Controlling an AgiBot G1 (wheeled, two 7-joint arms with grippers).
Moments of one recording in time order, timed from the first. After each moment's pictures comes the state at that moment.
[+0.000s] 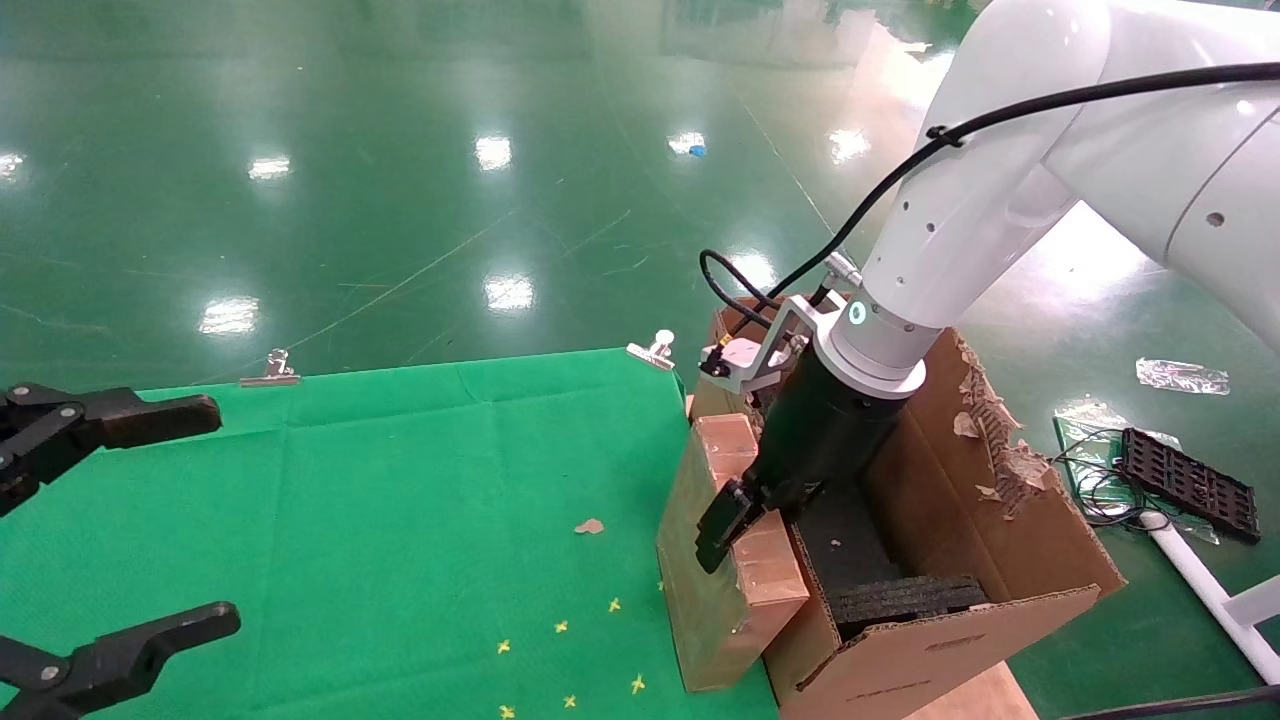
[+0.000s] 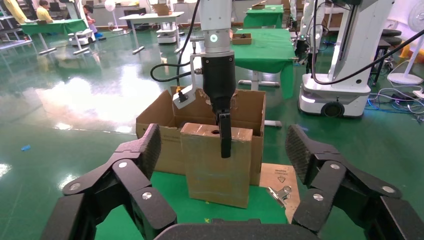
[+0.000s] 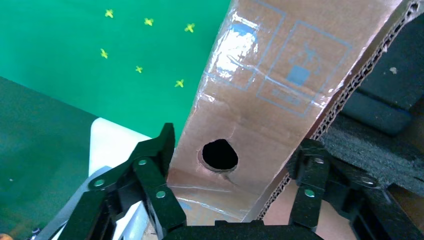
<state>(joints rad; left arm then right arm) -1.08 0.61 0.29 -1.28 0.72 1.49 -0.18 2.07 -1.05 -1.76 0.71 -1.25 -1.54 1.41</state>
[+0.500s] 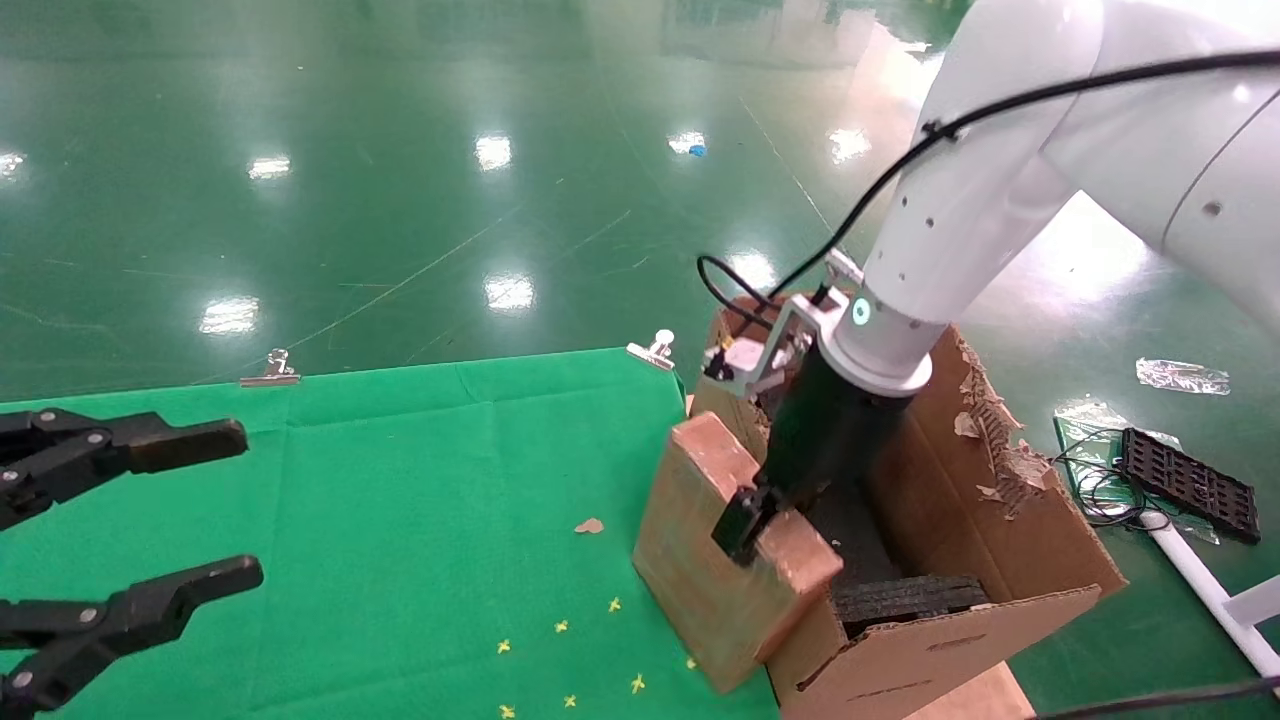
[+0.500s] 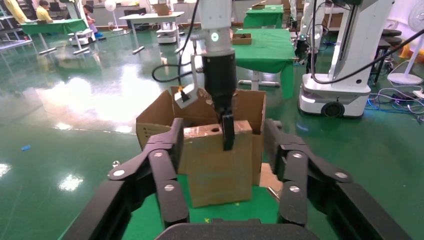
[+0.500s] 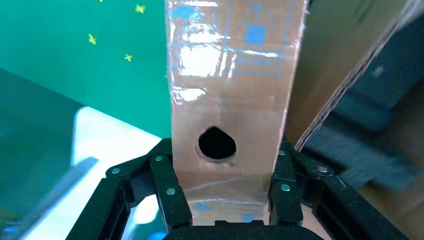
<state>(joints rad) -1.08 0.61 0.29 -1.28 0.72 1.49 -0.18 2.13 -1.05 -1.76 0.73 -1.26 -1.53 1.31</state>
